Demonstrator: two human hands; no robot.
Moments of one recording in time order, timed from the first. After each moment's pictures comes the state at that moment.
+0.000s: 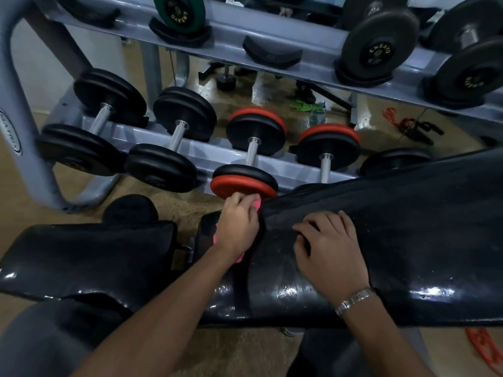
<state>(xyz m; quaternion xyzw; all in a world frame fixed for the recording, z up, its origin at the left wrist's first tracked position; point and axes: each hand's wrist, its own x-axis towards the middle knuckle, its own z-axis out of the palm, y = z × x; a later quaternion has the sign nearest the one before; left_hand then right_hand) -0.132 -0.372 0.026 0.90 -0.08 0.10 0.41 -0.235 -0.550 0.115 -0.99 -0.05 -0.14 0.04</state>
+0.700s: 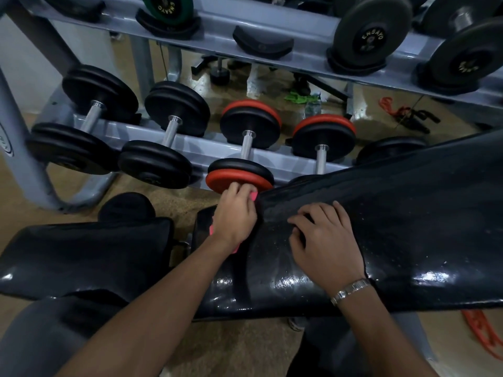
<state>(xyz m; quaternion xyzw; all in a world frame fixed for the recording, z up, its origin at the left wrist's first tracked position) -0.127 -0.376 0.035 0.92 -0.10 0.08 0.38 -0.236 -0.550 0.114 -0.99 -0.06 -0.14 0.03</state>
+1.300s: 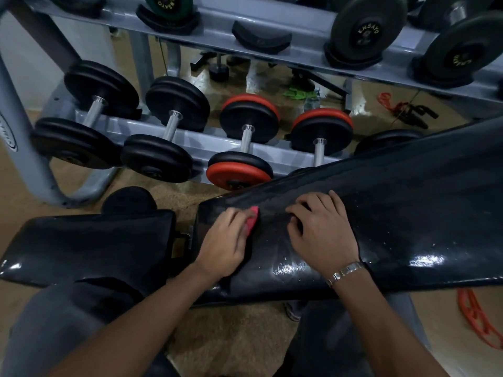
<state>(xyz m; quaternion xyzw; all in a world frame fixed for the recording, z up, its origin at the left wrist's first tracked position) -0.203 -0.338 0.021 0.89 -0.24 0.09 0.38 -0.237 -0.551 0.111 -0.99 -0.06 -0.15 0.03</state>
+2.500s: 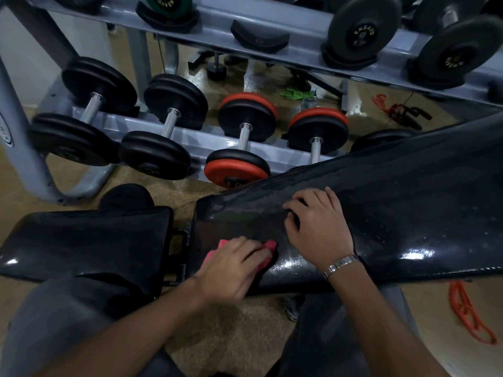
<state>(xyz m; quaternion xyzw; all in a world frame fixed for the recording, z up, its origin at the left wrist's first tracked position) -0.249 -0.332 0.020 0.84 -0.46 0.11 0.26 -0.239 -0.550 0.111 -0.98 -0.07 -0.16 0.04</state>
